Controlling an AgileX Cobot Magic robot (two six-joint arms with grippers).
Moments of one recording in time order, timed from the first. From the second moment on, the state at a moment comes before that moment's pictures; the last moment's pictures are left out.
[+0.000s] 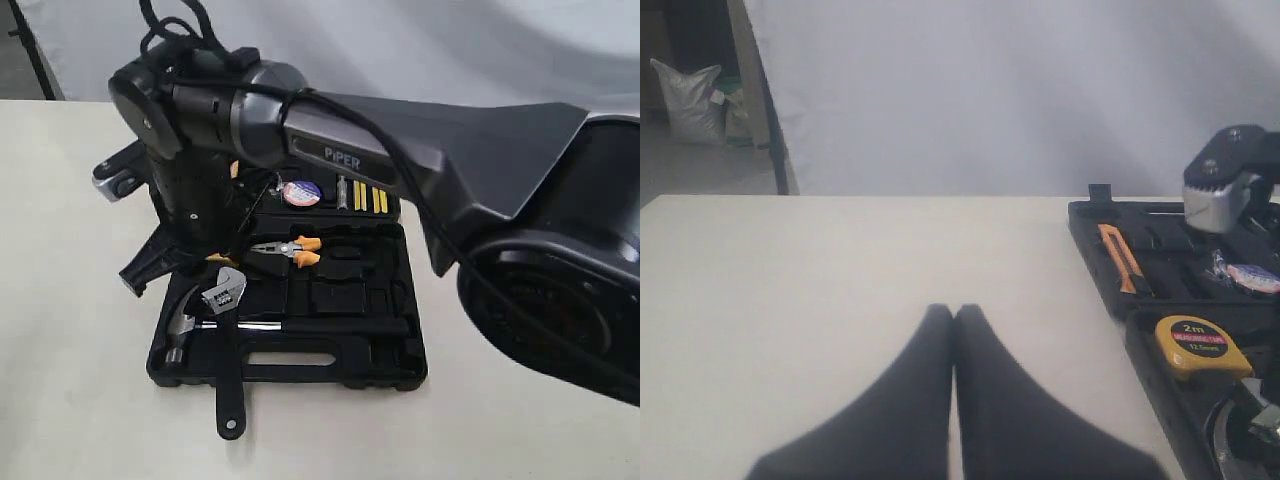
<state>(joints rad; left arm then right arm) -0.40 1.30 -0.96 0.82 0.66 -0.60 0.80 2.32 -2.04 -0.13 1.22 0.09</state>
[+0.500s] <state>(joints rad) -0.40 1.30 -0.96 0.82 0.66 -0.60 0.80 2.32 -1.93 -0.02 1.22 0.08</state>
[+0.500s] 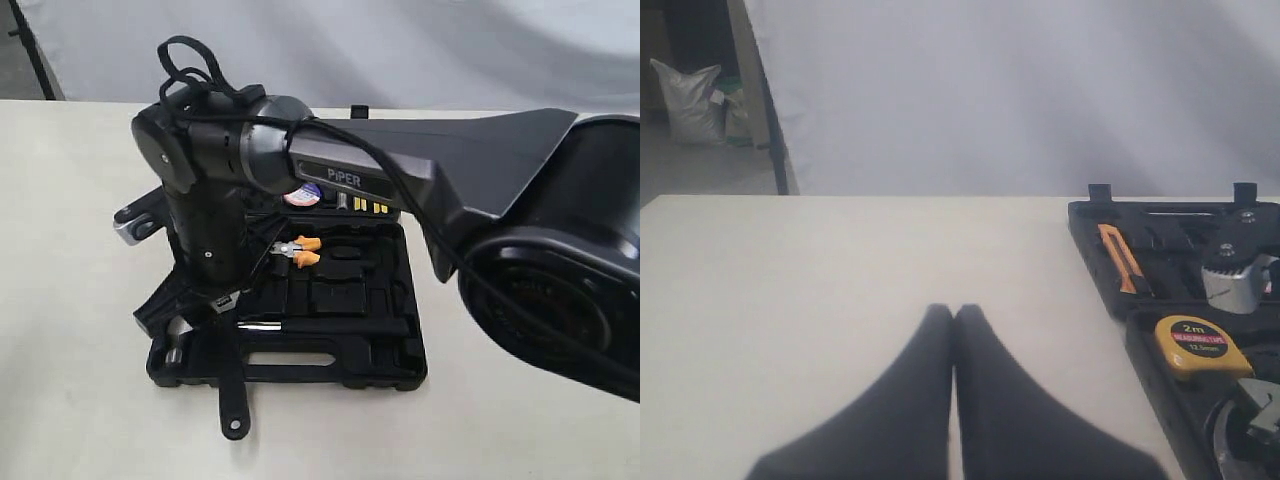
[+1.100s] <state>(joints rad) -0.40 1.30 -0.96 0.82 0.66 -0.60 0.67 2.20 -1.88 -0.02 1.22 -0.34</state>
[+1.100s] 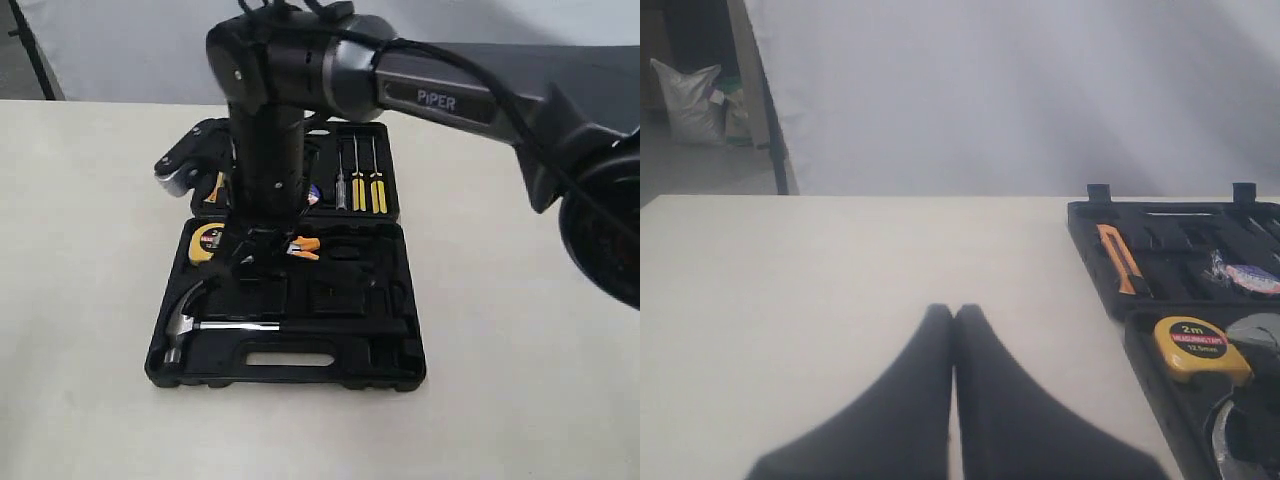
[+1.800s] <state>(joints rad) -0.40 1.30 -0.96 0.82 0.66 -0.60 0.61 2.26 -1.79 0.04 1.21 -0.69</state>
